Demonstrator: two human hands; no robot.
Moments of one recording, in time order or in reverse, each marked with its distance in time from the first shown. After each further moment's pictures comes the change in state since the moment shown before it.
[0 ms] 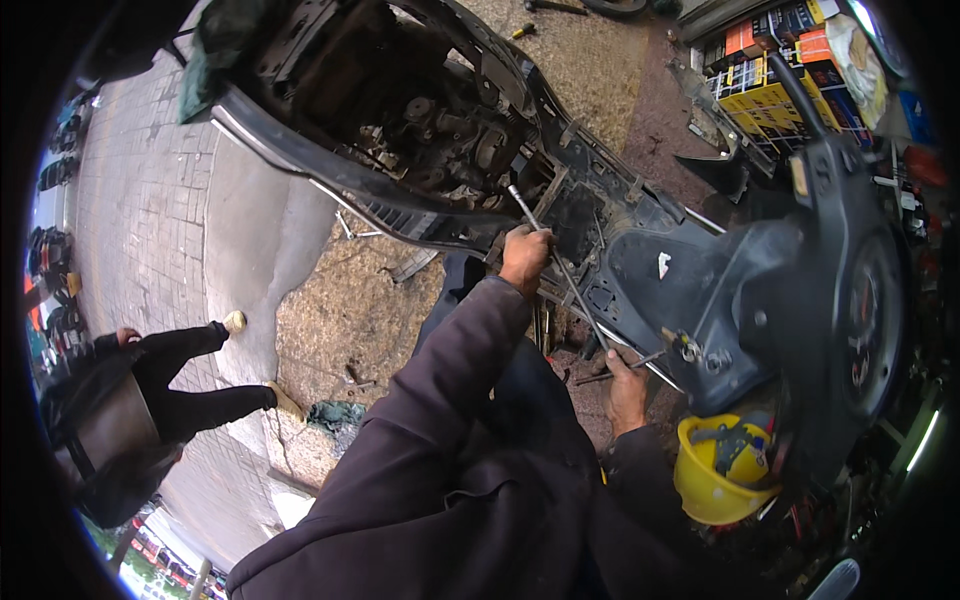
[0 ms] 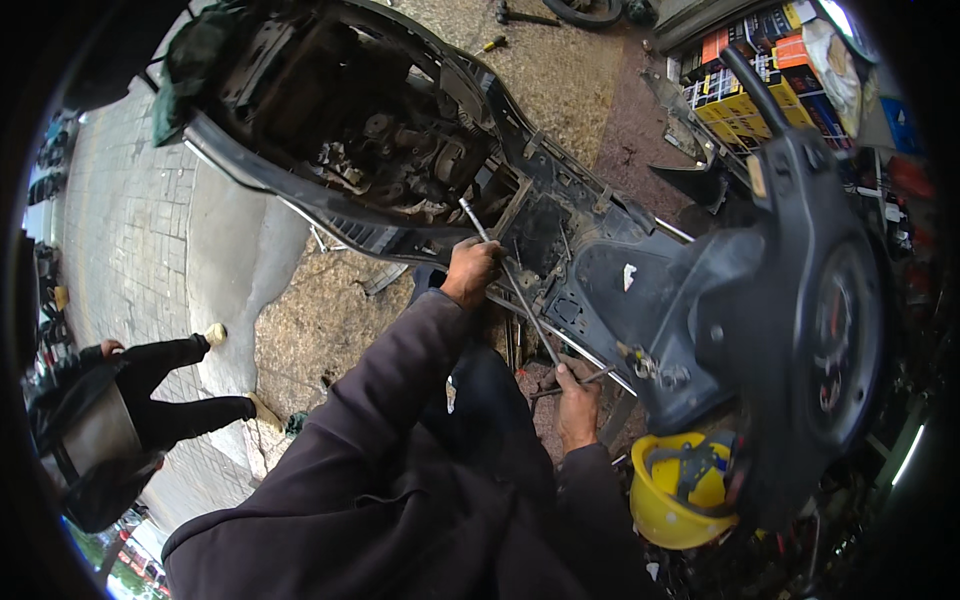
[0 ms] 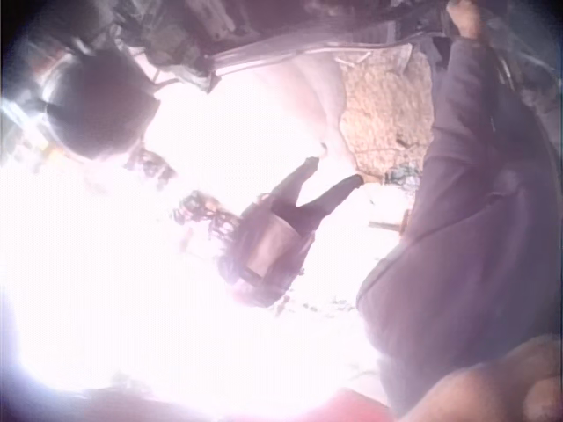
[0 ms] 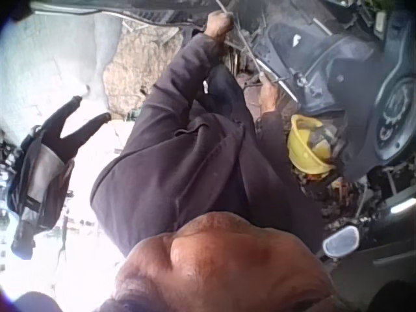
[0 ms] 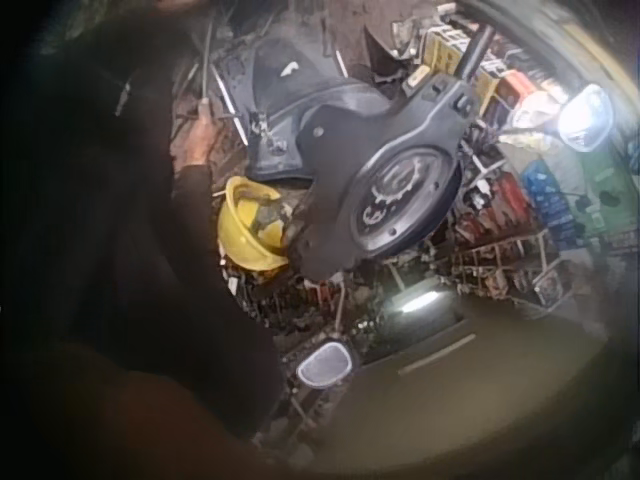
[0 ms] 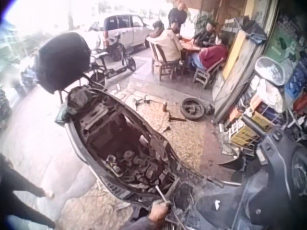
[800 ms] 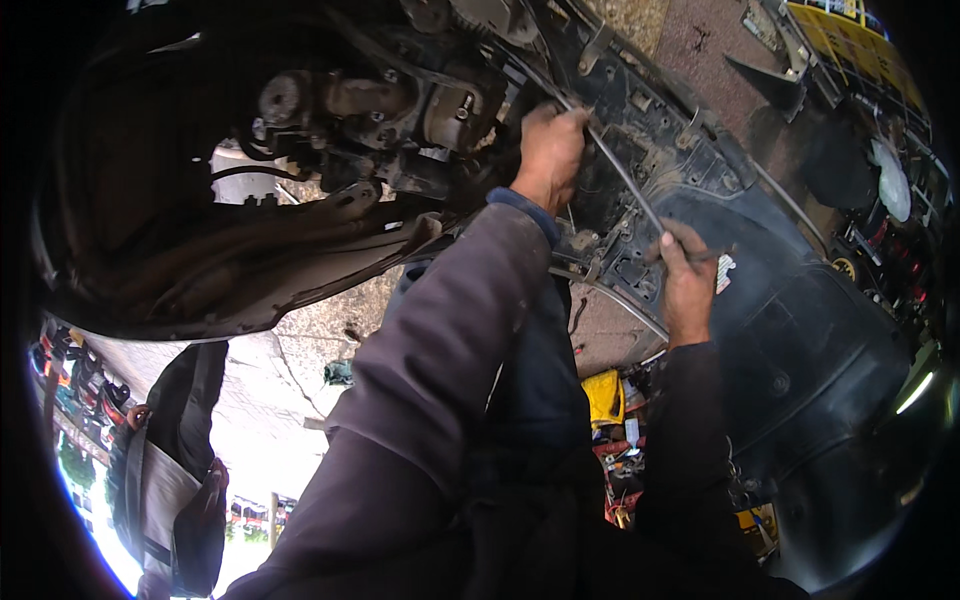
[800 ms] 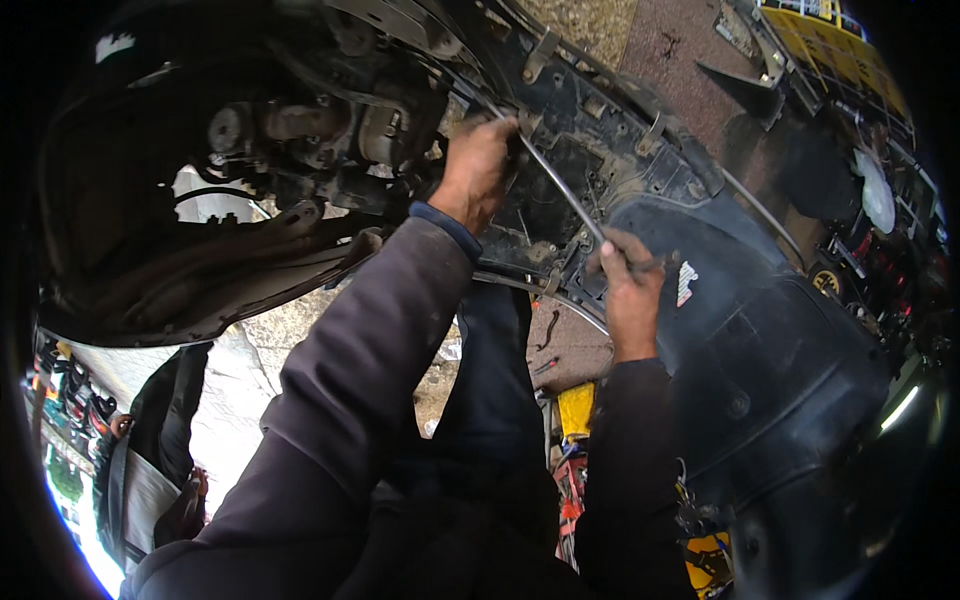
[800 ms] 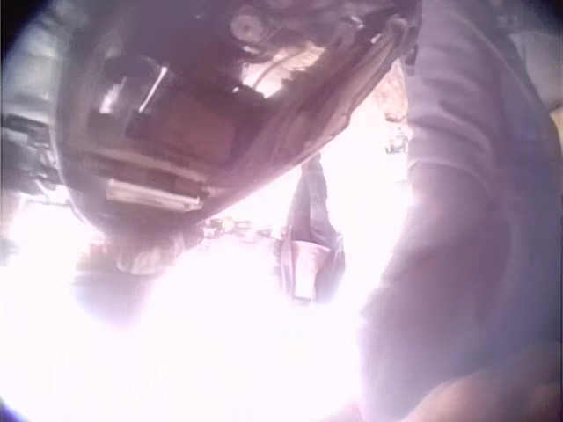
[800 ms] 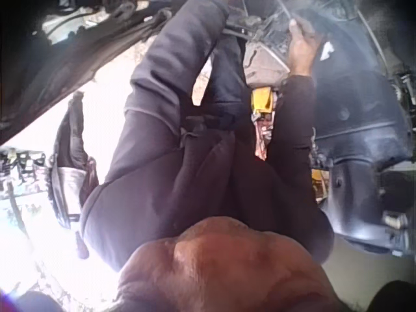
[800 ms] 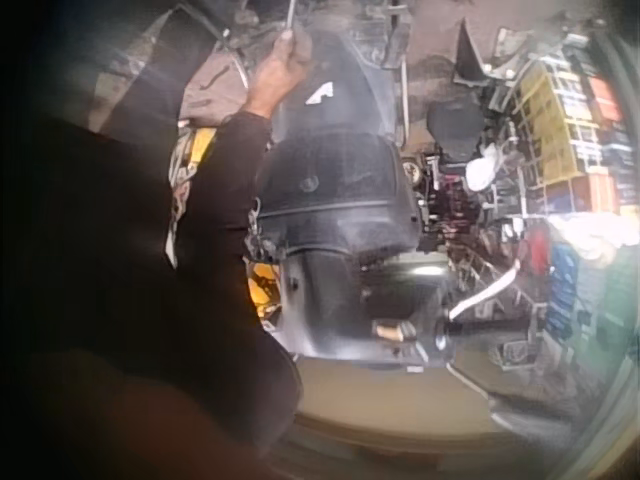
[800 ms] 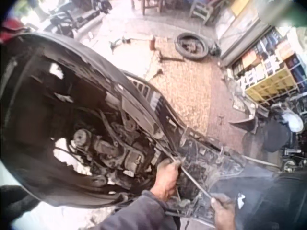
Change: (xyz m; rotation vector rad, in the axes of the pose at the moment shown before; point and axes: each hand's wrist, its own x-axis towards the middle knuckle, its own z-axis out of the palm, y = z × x) left_hand 0.247 0.005 0.033 -0.009 0.032 -0.111; right_hand 0.274 -0.028 0.090 -0.417 0.029 -0.098
